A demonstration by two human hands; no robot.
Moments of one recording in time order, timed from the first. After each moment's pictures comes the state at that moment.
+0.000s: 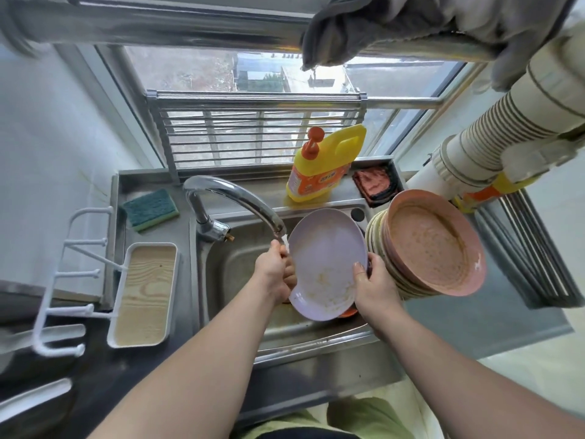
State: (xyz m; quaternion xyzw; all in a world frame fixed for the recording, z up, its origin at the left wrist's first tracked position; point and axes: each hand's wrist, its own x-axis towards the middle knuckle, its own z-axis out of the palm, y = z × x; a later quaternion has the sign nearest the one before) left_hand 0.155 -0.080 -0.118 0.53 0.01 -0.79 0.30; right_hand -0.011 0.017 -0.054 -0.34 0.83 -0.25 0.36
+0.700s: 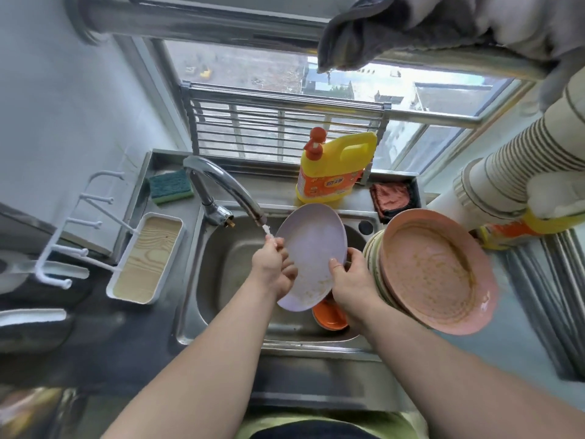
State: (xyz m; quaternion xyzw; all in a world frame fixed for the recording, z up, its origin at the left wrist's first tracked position) left_hand 0.113 -0.067 -0.104 0.51 0.09 -0.72 0.46; right_hand -0.034 -0.017 -0.069 -0.34 0.72 -0.29 0.52
